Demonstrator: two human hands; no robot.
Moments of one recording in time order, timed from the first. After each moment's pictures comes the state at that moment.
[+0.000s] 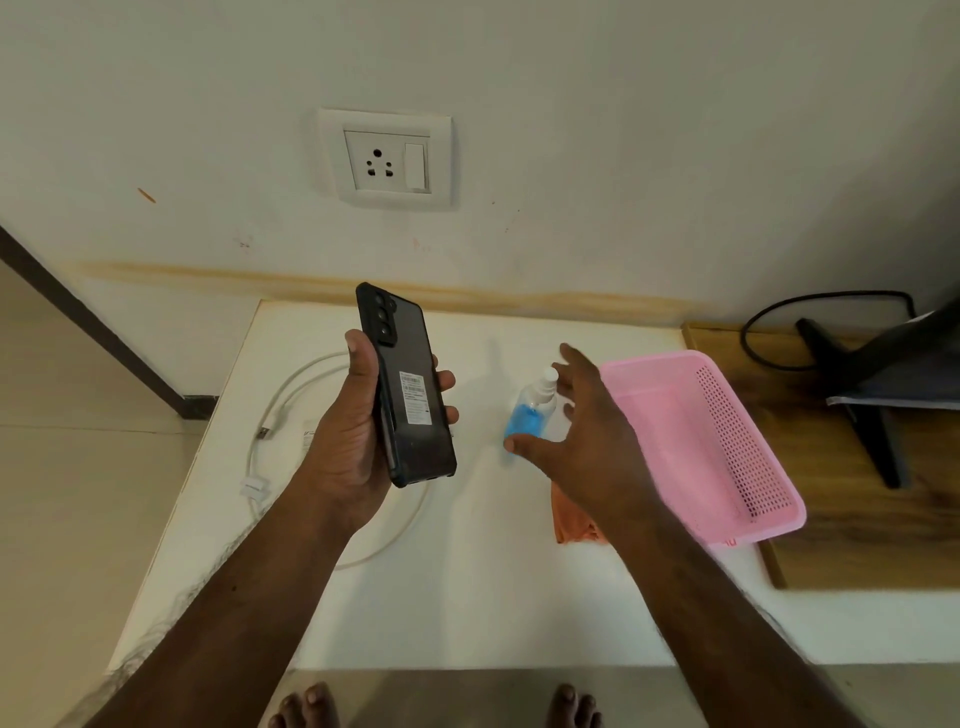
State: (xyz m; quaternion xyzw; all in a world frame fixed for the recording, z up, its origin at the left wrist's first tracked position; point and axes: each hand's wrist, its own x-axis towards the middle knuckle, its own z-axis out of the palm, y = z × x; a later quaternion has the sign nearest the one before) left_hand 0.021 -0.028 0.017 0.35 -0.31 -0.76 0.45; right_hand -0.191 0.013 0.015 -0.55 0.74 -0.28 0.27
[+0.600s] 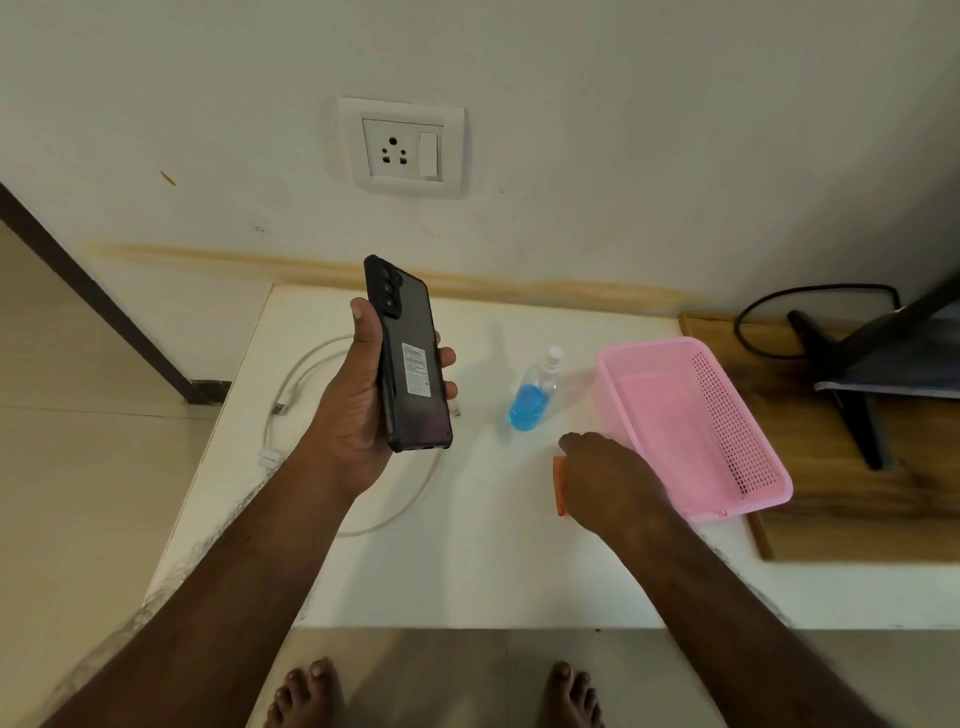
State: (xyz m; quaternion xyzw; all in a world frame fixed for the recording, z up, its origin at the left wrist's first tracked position) left_hand 0.032 -0.026 0.027 0.34 -0.33 -0.75 0.47; right_hand -0.199 0.044 -0.001 -0.66 0.73 0.16 0.10
